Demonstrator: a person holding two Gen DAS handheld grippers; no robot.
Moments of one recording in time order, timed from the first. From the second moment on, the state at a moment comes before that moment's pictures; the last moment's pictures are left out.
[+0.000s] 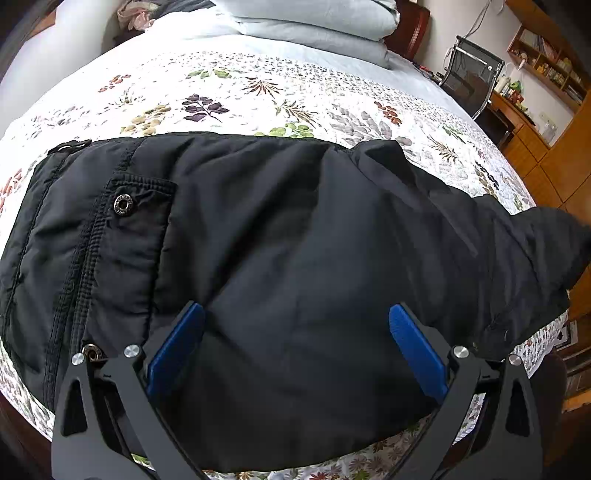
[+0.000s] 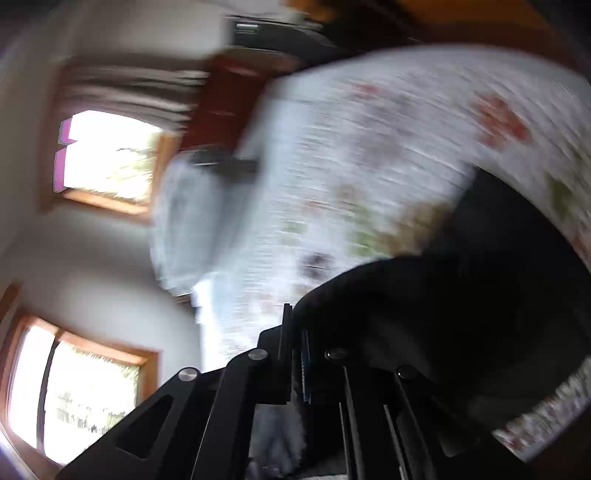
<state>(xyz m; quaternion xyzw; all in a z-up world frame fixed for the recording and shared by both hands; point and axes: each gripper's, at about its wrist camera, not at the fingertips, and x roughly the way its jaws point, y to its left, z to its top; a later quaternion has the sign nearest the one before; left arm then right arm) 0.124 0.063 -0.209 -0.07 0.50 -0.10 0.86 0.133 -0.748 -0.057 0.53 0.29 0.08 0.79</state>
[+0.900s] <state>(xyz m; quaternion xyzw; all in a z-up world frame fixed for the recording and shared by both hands) 0.108 0.094 -0.199 -0.14 0.50 -0.09 0.85 0.018 -0.750 -0.193 0.54 0.31 -0.01 0.78</state>
